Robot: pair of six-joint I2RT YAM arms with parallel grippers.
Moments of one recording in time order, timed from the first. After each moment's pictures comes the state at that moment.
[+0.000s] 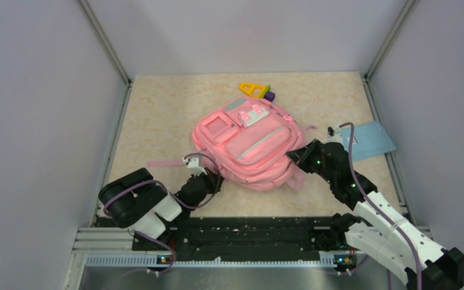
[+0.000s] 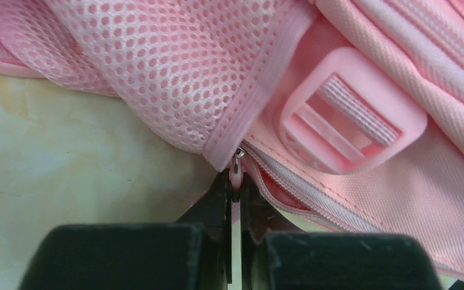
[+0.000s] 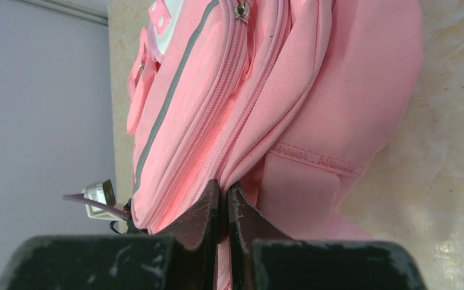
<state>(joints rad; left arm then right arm) -0.82 1.55 0.07 1.13 -0.34 -0.81 0.54 0.73 0.55 -0.24 0.08 1.00</state>
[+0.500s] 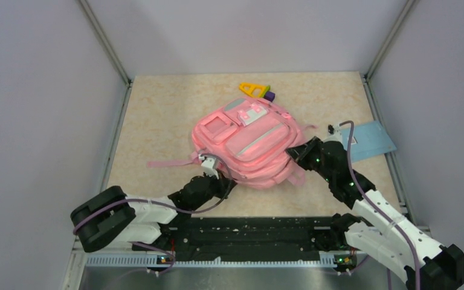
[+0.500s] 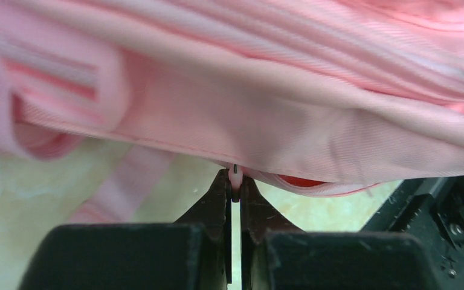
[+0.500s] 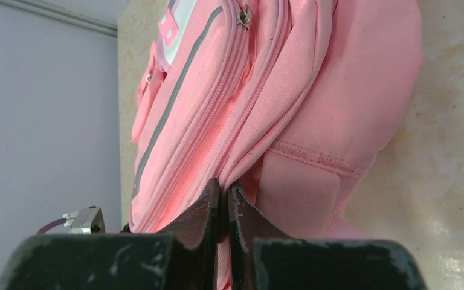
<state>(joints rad) -0.93 1.27 0.13 0.82 -0.16 -0.64 0.54 0.75 0.55 -0.18 0.09 1.00</state>
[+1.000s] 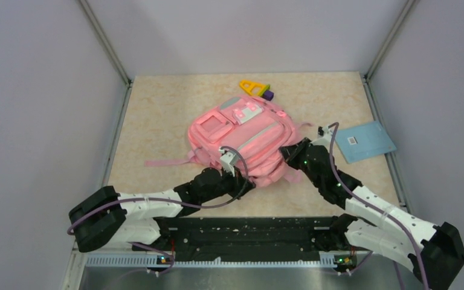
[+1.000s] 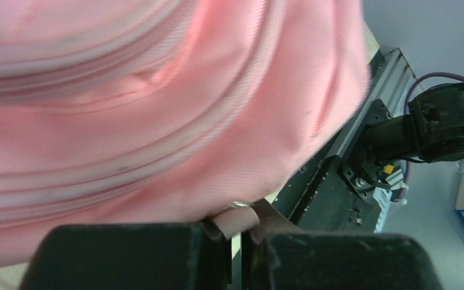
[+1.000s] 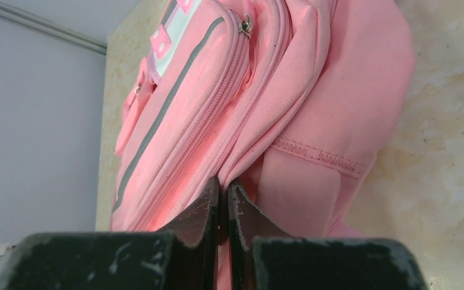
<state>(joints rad) -1.01 1.22 0.37 0.56 0.04 -0.61 0.70 0.83 0.52 -0.03 0.33 0.98</state>
